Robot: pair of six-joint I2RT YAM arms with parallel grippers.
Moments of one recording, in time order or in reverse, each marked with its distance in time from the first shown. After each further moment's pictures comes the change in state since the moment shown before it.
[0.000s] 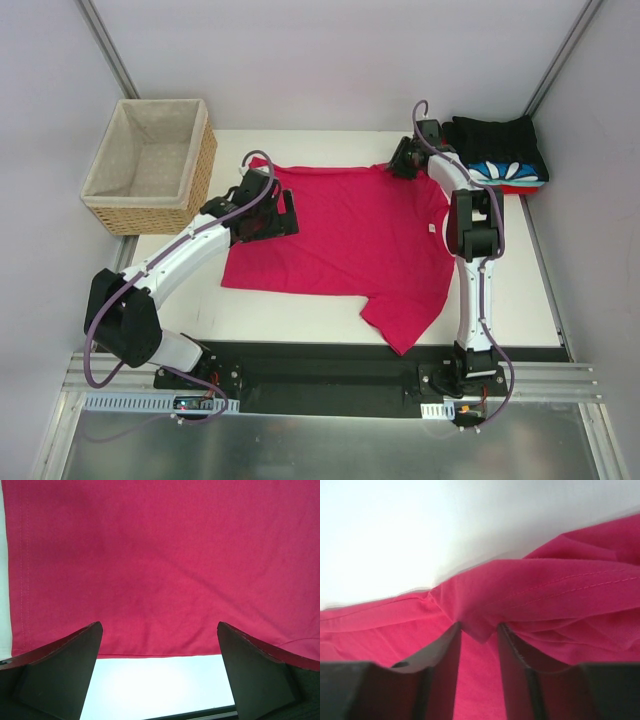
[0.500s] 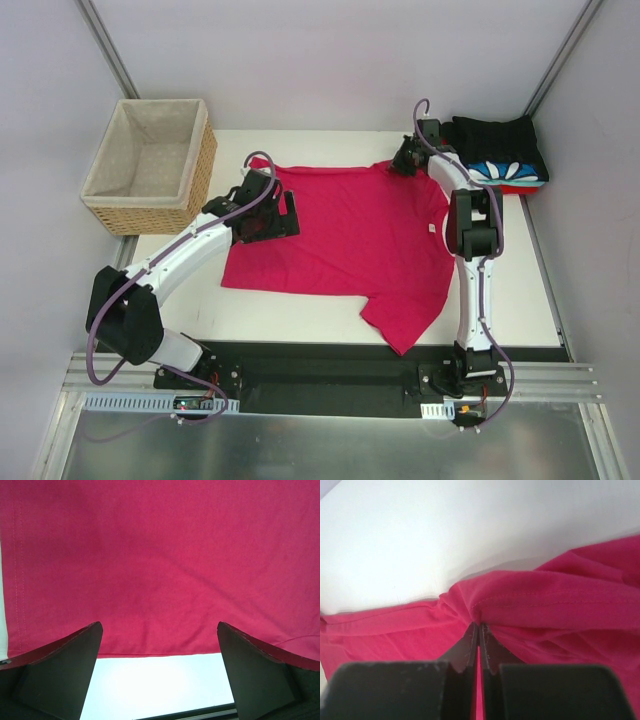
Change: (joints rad) left arm 0.000 0.015 0.000 0.000 0.015 0.000; right arm -0.005 0.014 0.020 0.027 -0.020 0.015
